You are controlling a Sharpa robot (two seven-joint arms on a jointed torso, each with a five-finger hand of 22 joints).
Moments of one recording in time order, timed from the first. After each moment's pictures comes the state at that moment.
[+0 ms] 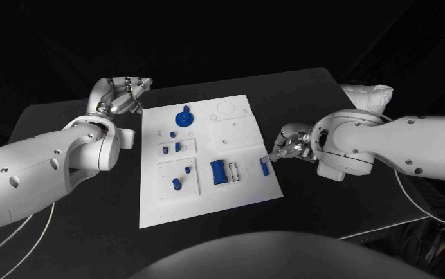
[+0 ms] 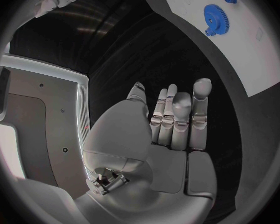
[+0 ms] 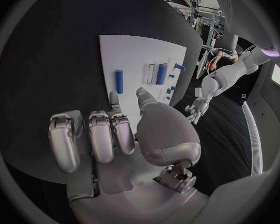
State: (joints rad) left arm 1.24 -0.67 -0.22 1.28 -0.26 -0.63 0.49; left_hand 1.33 0.05 -0.13 0.29 0.20 0.98 0.16 0.08 0.09 1.13 0.11 0.07 0.08 1.29 0.04 1.07 1.12 0.14 1.11 0.14 0.79 1.26; right arm 1.25 -1.21 -0.24 1.96 -0.98 -0.13 -0.67; right_hand 1.08 0.07 0.00 0.12 0.27 0.79 0.16 0.37 0.48 1.47 0.10 1.57 1.31 1.46 0.04 1.57 1.31 0.01 1.47 0.15 1.57 1.31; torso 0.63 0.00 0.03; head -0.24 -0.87
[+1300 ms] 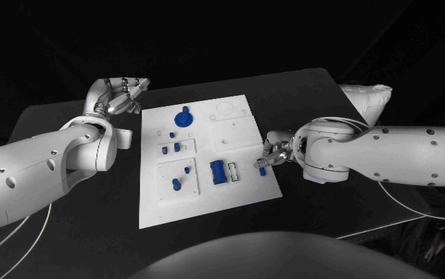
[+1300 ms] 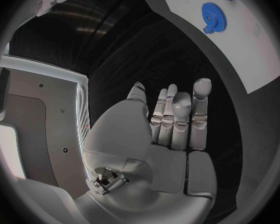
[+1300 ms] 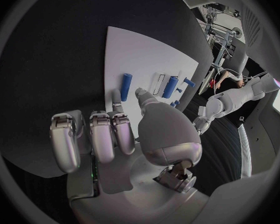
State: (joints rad) left arm 1.24 -0.68 -0.22 1.28 -0.26 -0.62 0.49; left_hand 1.33 0.05 -0.13 0.29 0.20 0.98 0.16 0.08 0.09 1.13 0.11 0.07 0.08 1.29 0.04 1.07 1.12 0.14 1.11 0.14 0.79 1.26; right arm 1.18 -1.09 -0.23 1.89 -1.18 -0.12 -0.69; right_hand 1.06 0.06 0.06 0.08 0.34 0.80 0.15 0.38 0.57 1.46 0.08 1.57 1.31 1.47 0.02 1.57 1.31 0.01 1.46 0.13 1.57 1.31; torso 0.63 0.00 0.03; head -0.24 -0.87
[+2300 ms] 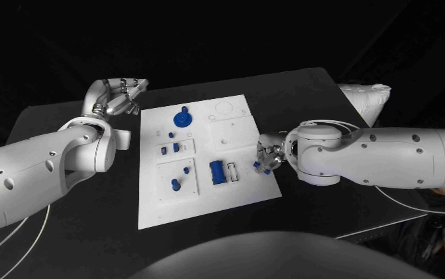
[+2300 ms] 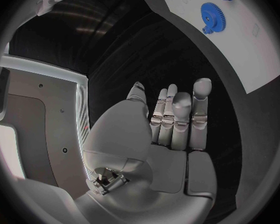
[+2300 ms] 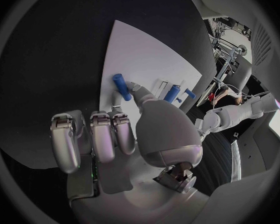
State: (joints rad) left arm 1.23 -0.68 -0.22 1.27 -0.26 -0.62 0.49; left_hand 1.34 0.06 -0.14 0.29 0.20 0.98 0.16 0.08 0.09 1.13 0.11 0.07 0.08 1.29 0.04 1.07 1.11 0.14 1.11 0.15 0.79 1.27; right arm 1.16 -1.05 -0.23 1.88 -1.32 -0.08 -0.69; right_hand 1.17 0.02 0.17 -0.04 0.38 0.75 0.14 0.43 1.00 1.46 0.08 1.57 1.31 1.47 0.02 1.57 1.31 0.01 1.47 0.13 1.57 1.31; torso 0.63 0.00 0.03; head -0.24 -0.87
